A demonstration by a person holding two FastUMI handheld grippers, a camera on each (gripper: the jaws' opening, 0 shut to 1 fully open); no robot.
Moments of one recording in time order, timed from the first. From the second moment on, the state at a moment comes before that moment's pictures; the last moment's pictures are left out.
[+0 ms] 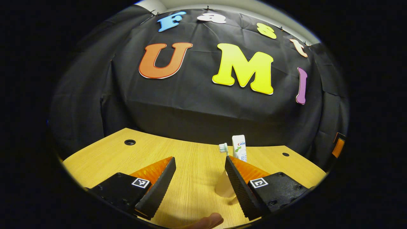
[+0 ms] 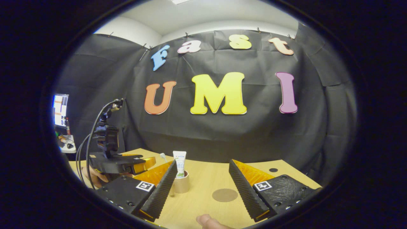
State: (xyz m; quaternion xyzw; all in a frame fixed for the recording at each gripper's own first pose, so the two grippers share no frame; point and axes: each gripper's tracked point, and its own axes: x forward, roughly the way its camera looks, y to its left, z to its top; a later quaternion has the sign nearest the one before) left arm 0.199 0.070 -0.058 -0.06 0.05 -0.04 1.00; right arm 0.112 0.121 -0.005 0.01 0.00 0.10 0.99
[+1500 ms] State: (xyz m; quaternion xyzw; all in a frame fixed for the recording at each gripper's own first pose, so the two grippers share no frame) left arm 0.200 -0.031 -0.128 0.02 0.43 -0.06 0.90; right arm 0.060 -0.032 -0.081 0.07 0.05 0.07 0.99
